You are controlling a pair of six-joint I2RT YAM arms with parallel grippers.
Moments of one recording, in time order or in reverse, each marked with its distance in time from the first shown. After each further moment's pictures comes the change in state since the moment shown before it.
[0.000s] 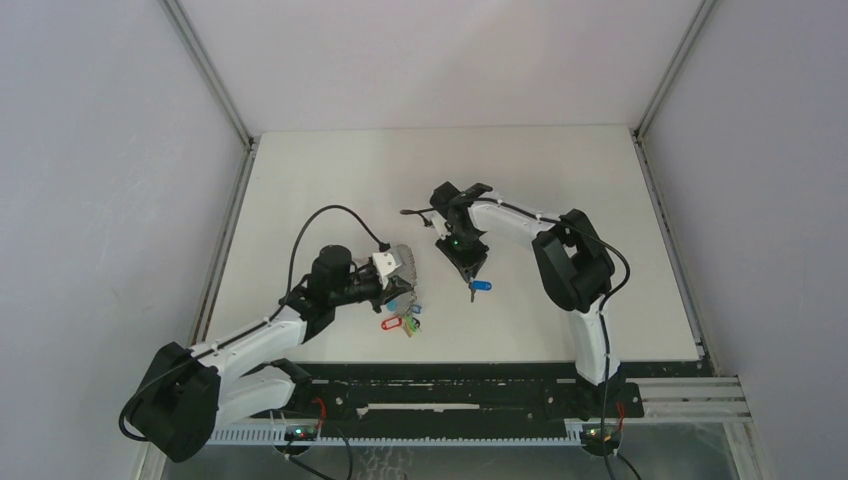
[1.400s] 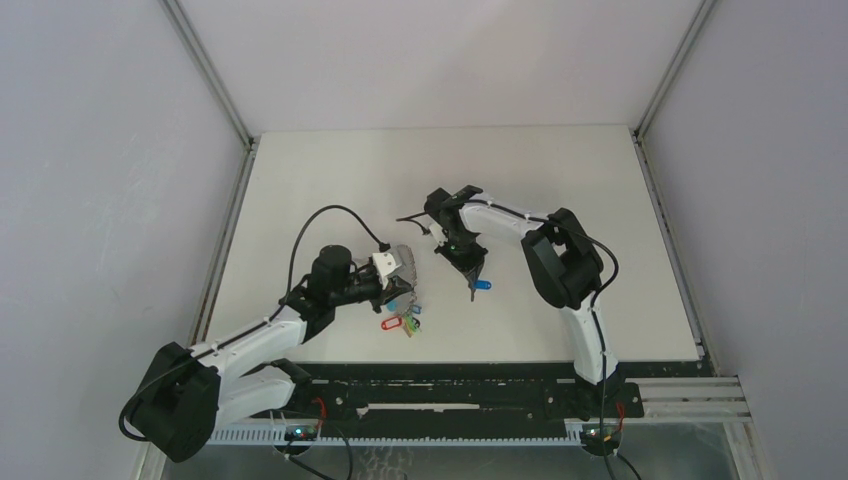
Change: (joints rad) left arm 0.000 0.000 0.000 -0.001 0.003 0.000; right arm 0.026 0.072 0.061 -0.094 0.062 -0.013
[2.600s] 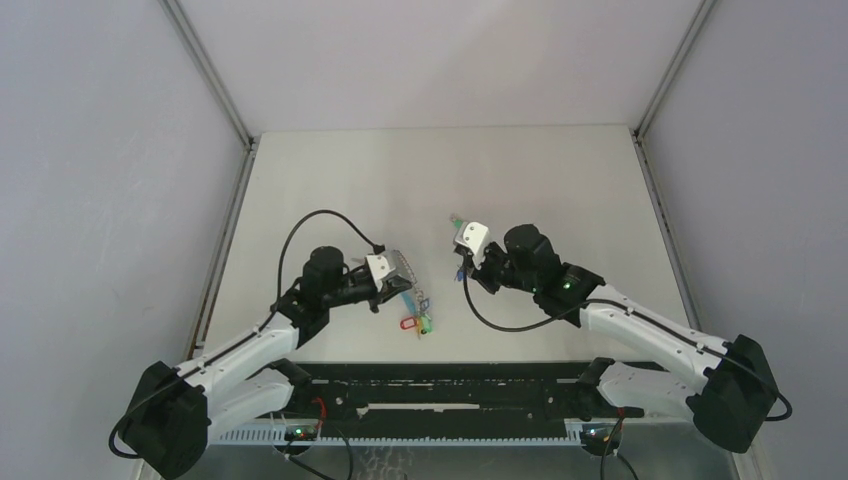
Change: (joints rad) left arm 0.000 -0.099 0.000 -0.014 0.032 0.019; right arm 0.092 -1.072 -0.901 0.928 -0.147 -0.226
